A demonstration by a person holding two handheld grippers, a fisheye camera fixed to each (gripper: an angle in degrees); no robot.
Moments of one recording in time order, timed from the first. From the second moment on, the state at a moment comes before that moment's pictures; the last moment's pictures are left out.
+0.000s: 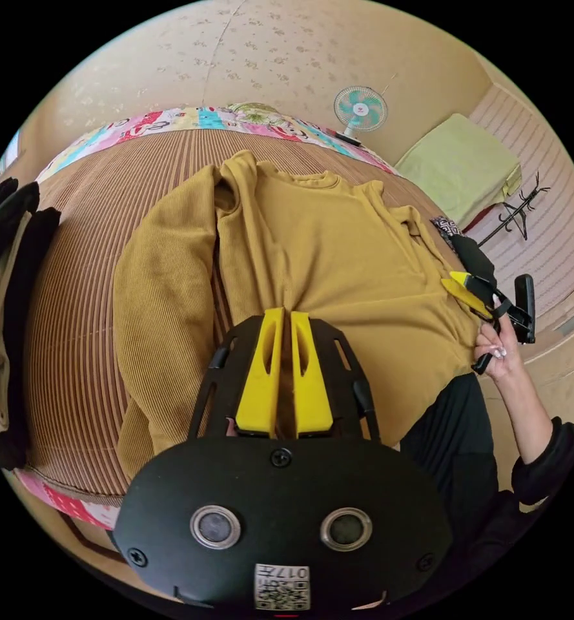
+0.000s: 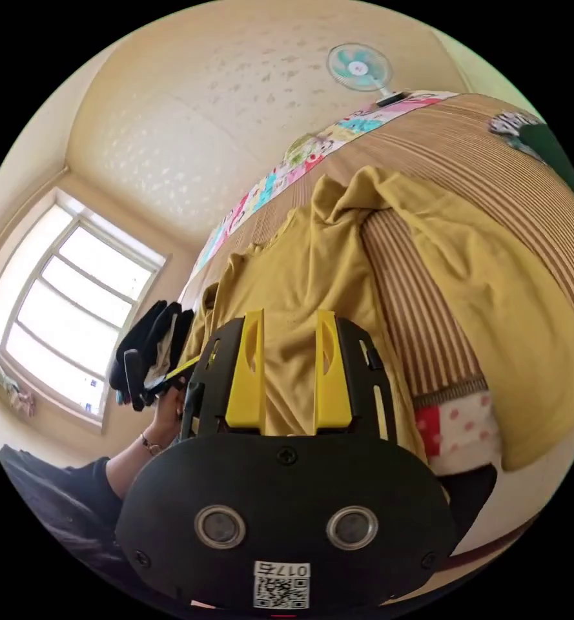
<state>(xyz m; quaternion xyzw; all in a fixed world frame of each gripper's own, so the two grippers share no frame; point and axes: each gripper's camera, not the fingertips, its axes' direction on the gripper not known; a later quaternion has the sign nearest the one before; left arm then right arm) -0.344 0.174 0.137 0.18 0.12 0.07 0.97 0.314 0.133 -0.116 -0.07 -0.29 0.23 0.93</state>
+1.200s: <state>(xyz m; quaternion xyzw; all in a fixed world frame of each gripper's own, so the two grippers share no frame) -0.458 0.202 -0.008 0.18 0.40 0.02 0.90 0.771 0.196 -0.212 0.06 -0.20 0.72 0.66</state>
